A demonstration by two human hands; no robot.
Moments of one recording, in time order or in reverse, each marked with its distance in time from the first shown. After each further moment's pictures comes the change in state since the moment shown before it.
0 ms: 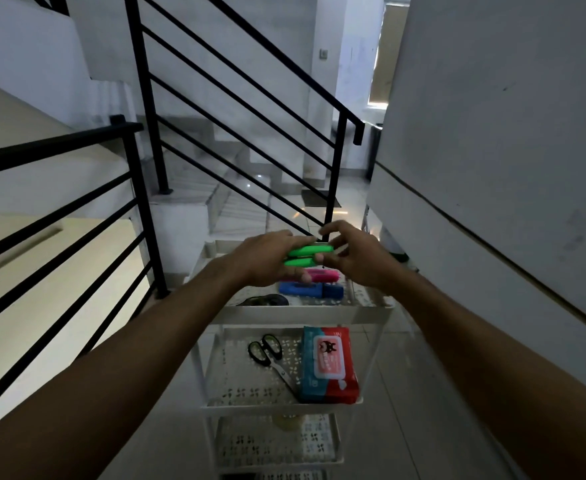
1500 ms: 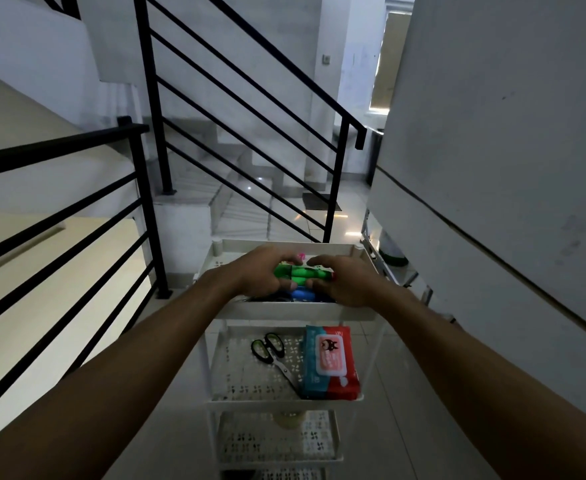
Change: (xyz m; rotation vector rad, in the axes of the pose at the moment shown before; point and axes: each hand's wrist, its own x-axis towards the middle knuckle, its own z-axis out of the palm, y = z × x) left_hand -0.026 -0.011 0.009 -0.221 -0.044 -0.098; right_hand -0.009 0.003 0.032 -0.427 -0.140 -0.016
